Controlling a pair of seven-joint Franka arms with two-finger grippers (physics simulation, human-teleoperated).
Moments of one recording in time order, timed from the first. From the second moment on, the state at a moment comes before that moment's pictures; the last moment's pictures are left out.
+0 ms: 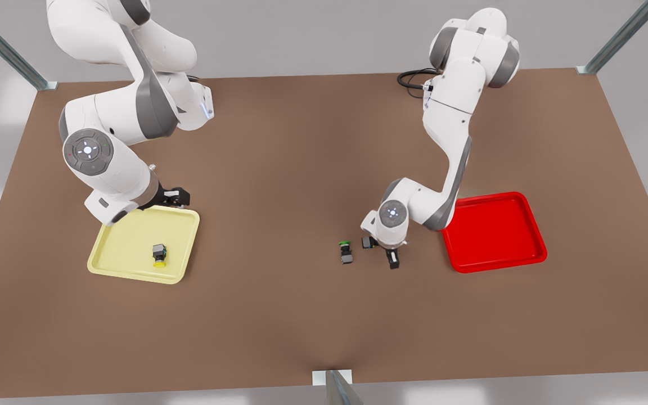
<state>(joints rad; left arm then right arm) -0.52 0.73 0.01 -1.56 0.15 2.25 0.84 -0.12 0.28 0.46 -1.33 -0.17 1.43 0.30</state>
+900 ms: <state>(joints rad) -0.65 0.75 0.02 -1.64 0.15 2.32 0.76 -0.12 0.29 0.46 -1.33 -0.17 1.43 0.29</state>
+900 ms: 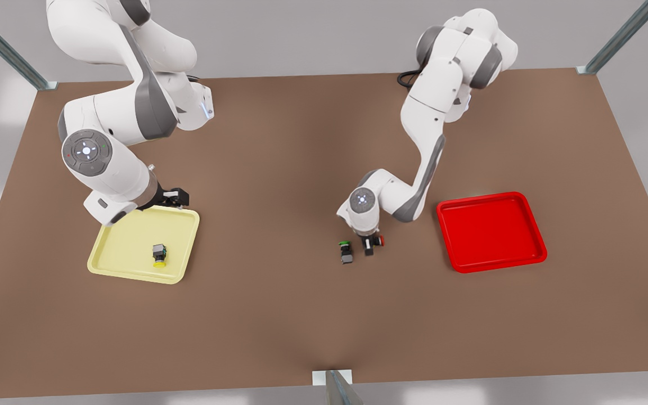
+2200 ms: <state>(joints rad) -0.62 0.66 0.02 -1.79 0.22 2.40 0.73 -0.12 0.29 0.46 -1.33 -0.17 1.43 0.29</state>
